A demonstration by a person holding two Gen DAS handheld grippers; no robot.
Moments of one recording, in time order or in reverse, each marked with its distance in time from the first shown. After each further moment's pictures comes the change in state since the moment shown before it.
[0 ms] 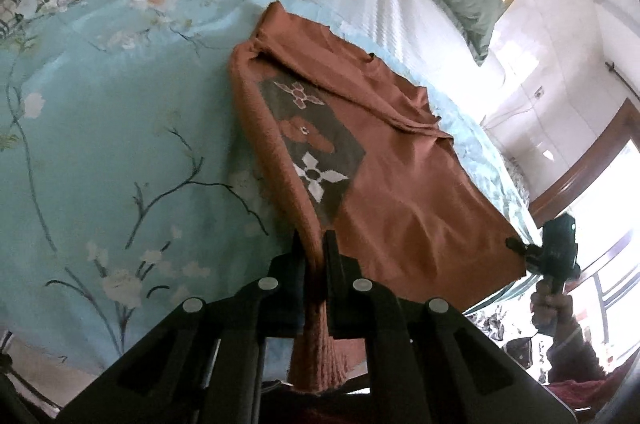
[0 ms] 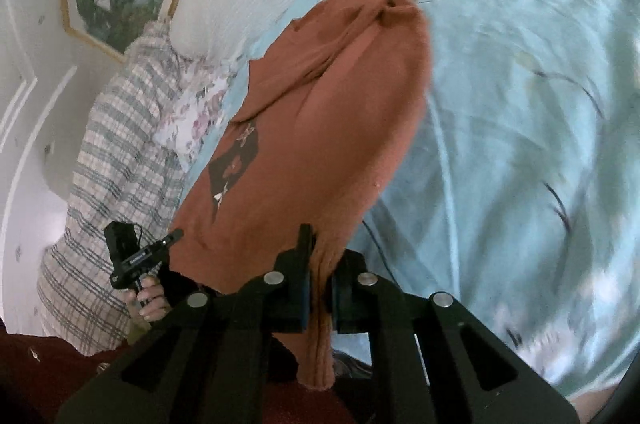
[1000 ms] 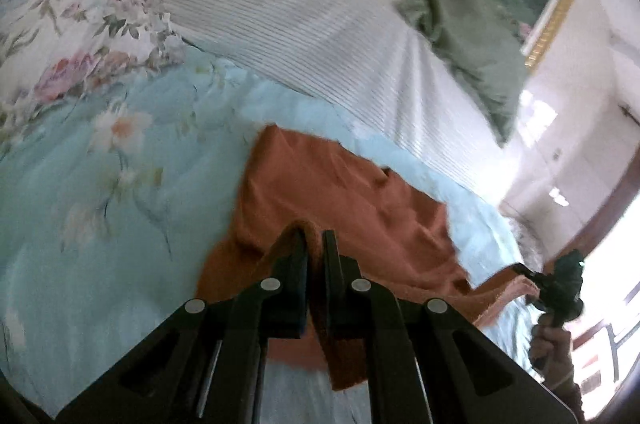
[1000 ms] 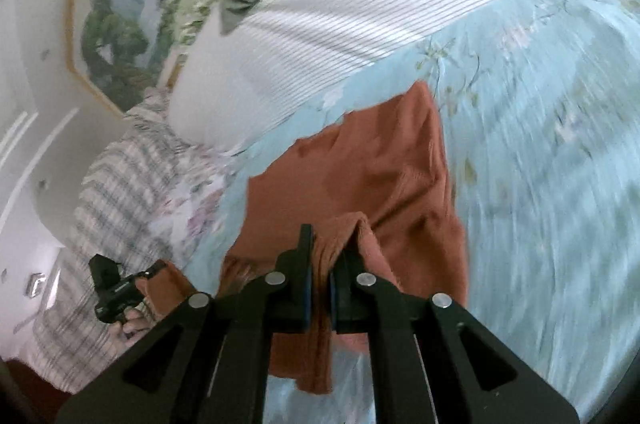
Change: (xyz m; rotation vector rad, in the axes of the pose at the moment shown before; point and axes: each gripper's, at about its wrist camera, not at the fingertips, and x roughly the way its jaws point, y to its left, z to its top) left arm 0.061 -0.011 0.202 -0.041 -0.187 0.064; right arm 0.041 0.027 0.205 -0.066 -0.204 -0.043
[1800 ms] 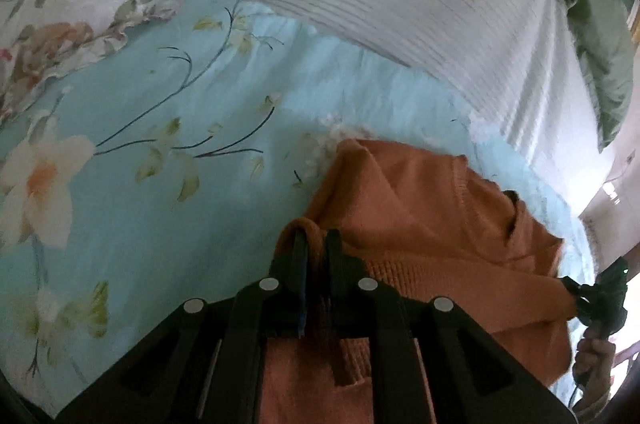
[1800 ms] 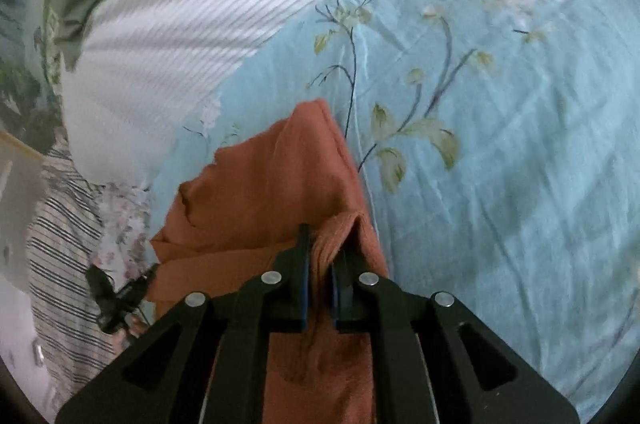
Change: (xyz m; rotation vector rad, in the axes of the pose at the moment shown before) left arm 0.199 0.061 0.065 -0.022 0.151 0.188; right arm 0.112 -0.092 0.074 0.205 0.110 -0.181
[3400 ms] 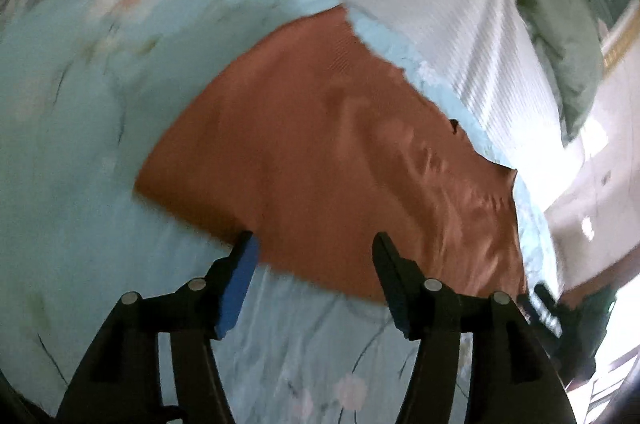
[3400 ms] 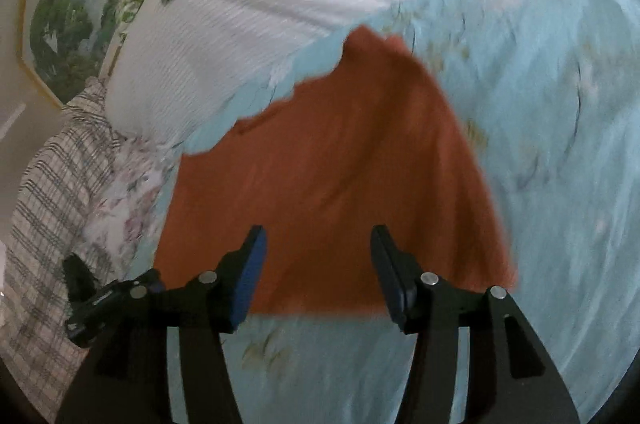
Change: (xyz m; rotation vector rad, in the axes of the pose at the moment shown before) left arm -0.083 -0.029 -0.169 -0.201 0.016 -0.066; right arm -0.053 0.066 -0.177 -0.153 -0.113 0.021
